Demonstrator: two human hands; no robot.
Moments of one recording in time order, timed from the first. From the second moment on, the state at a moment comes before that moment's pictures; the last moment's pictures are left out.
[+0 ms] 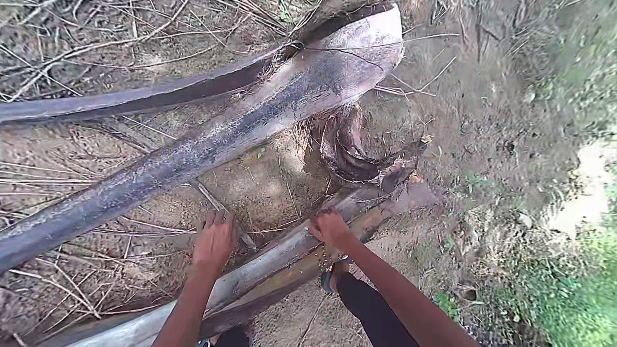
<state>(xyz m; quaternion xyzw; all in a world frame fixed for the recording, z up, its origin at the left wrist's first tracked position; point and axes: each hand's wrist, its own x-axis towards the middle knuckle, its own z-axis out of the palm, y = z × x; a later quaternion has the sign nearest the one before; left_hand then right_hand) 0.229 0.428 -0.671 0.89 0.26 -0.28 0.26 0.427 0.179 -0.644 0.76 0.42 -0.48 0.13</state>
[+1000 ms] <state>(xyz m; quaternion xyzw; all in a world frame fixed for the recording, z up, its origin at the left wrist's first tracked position) 0.442 0.495 -0.696 0.91 0.28 -0.23 0.19 0.425 0.191 -0.663 0.76 0.43 -0.47 0.11</state>
